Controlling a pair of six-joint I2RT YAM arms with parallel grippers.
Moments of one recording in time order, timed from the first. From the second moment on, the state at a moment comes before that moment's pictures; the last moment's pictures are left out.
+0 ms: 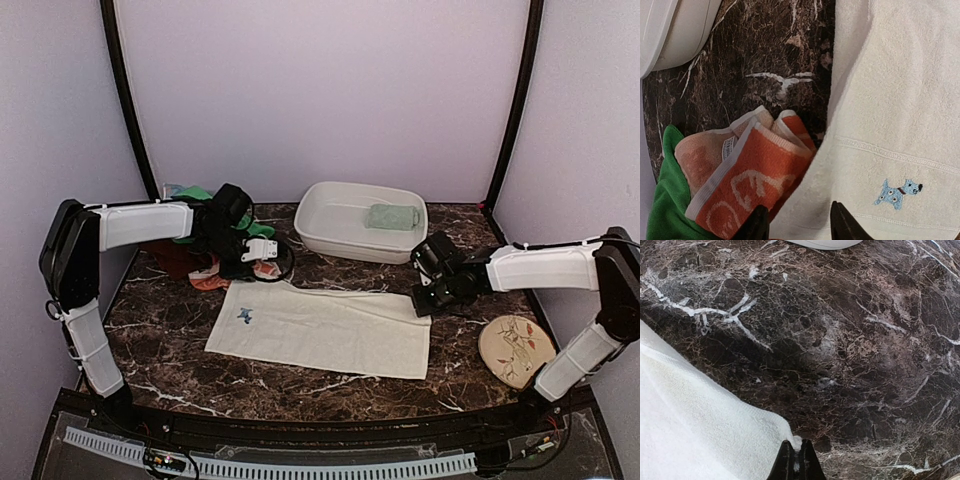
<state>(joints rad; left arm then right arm) -0.51 1.83 1.36 -0.66 0.06 1.02 0.68 1.51 0.85 -0.44 0.25 0.35</state>
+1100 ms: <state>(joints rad) -0.57 1.91 1.51 -0.80 0.05 1.01 0.70 1.44 0.79 -0.43 0.23 0.37</state>
